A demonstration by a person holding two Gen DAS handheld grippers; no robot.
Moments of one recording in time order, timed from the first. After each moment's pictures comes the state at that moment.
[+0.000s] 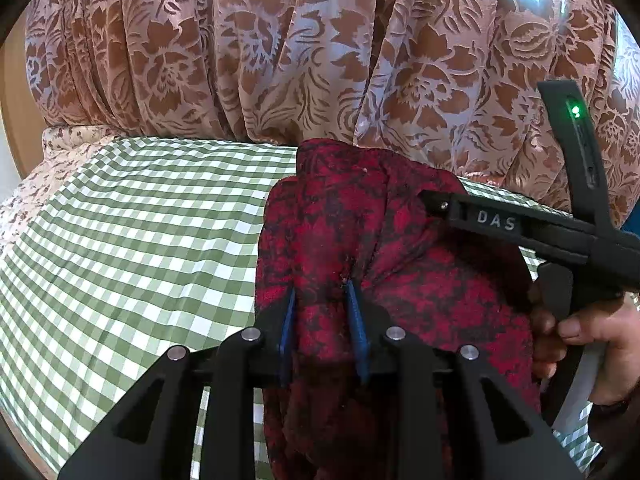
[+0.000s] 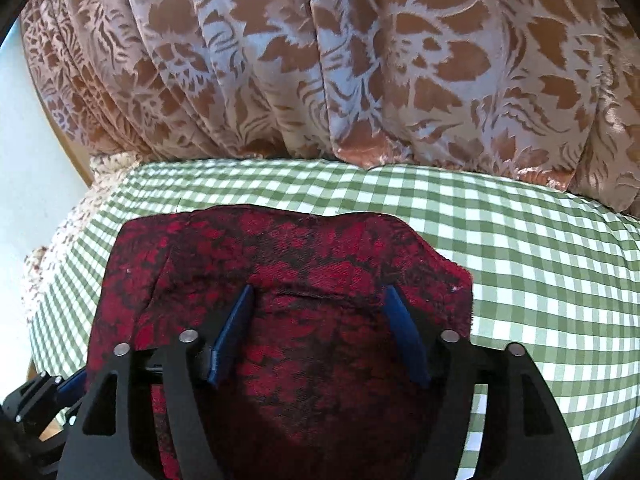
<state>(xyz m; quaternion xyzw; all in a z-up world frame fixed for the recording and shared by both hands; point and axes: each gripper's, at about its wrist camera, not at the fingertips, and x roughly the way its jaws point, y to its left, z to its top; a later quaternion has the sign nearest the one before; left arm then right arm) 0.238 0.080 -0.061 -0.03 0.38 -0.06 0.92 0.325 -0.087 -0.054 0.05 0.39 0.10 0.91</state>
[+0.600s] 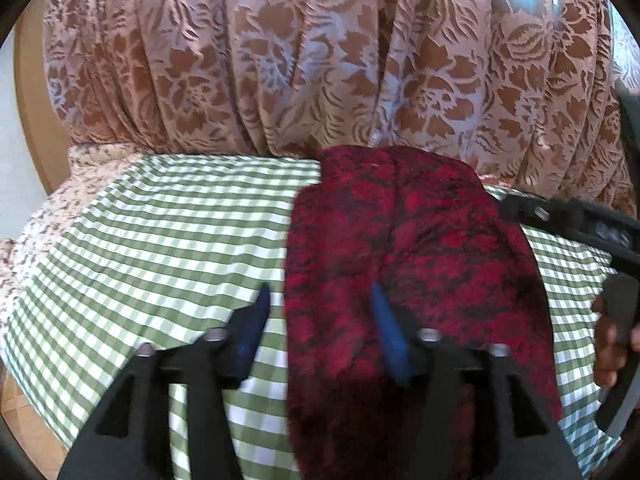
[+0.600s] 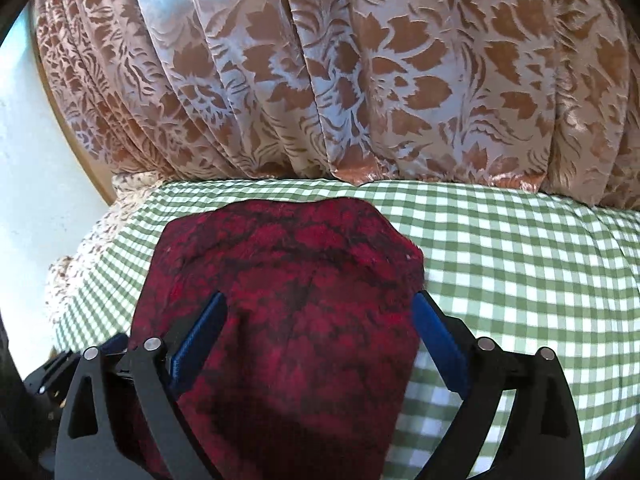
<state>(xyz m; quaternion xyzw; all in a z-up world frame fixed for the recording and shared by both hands) 0.206 0.080 -0.040 0.00 0.36 -0.01 0.93 0.264 -0.130 -0.020 0.09 0.37 0.13 0.92</state>
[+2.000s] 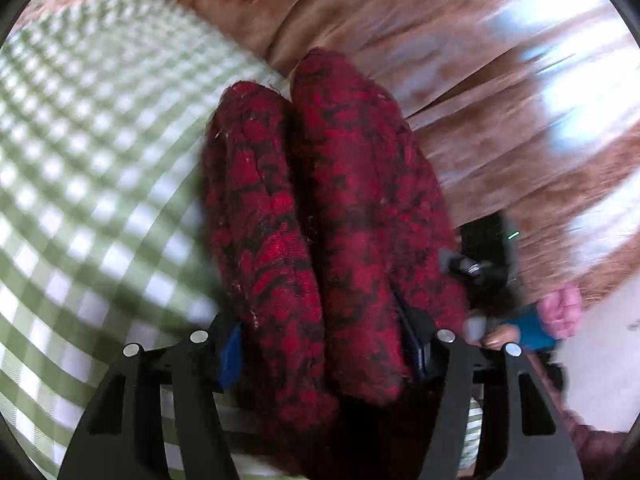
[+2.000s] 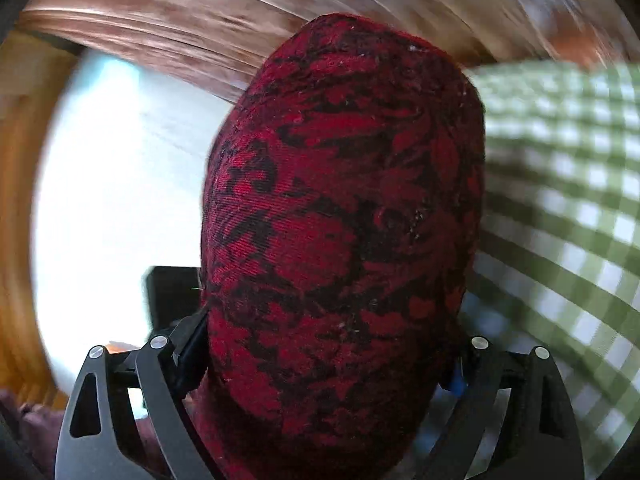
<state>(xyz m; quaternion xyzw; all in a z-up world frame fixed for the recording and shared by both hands) 0.245 0.215 -0.125 -0.32 0.44 -0.17 0.82 0.395 -0.052 -0.120 0.23 0.52 0.43 0.70</state>
